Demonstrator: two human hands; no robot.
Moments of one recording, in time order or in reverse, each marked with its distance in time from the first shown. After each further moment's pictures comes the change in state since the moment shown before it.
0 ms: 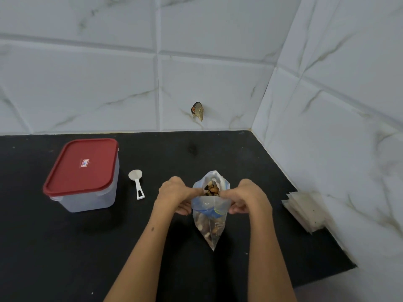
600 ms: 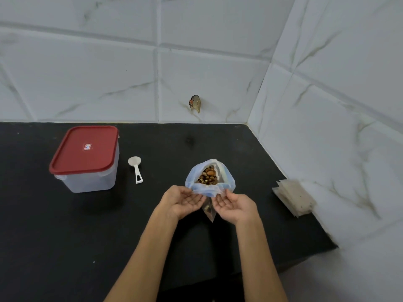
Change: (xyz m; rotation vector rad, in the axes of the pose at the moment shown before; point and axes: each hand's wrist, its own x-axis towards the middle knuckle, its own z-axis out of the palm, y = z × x) left_hand -0.023 -0.038 0.045 -1.402 -0.317 -0.295; right_hand -0.016 0.061 0.043 1.693 -0.368 0.213
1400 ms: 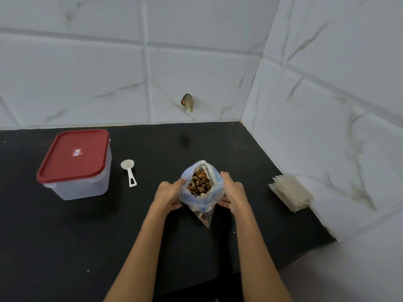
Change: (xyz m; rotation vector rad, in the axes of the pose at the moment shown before) left_hand 0.030 0.015 -0.002 0.829 0.311 0.310; right_hand 0.038 -0.018 0.007 -0.932 0.271 -0.314
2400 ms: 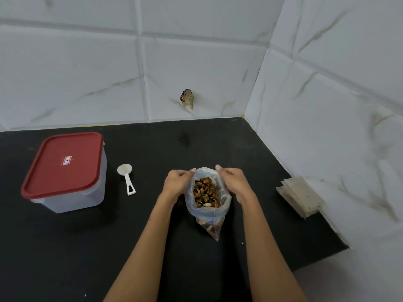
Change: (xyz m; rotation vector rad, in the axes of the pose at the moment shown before) left_hand 0.045 0.029 0.008 0.161 -0.094 0.253; right_hand 0.044 -0.030 0.011 -0.318 -0.055 -0.298
